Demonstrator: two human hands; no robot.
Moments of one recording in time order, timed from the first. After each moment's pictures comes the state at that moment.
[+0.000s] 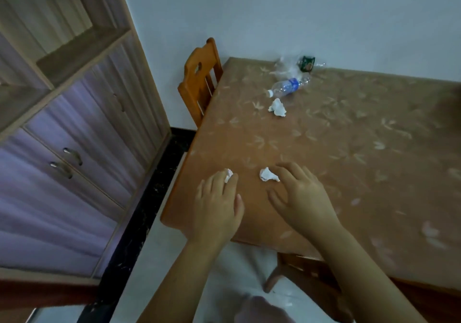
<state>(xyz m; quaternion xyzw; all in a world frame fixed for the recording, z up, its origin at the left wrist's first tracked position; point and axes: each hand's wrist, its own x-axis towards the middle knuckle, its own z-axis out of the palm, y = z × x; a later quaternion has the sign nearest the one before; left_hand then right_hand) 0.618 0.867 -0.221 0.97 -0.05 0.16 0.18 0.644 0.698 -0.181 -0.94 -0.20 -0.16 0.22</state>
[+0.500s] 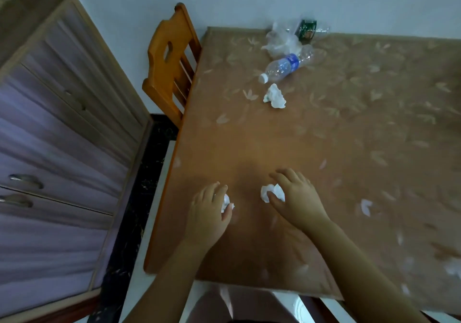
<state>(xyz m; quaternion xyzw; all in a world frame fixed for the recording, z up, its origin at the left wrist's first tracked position) 0.744 0.898 -0.313 0.97 -0.07 -0.01 0.22 0.773 0.690 -0.286 -0.97 -0.12 -0.04 0.22</state>
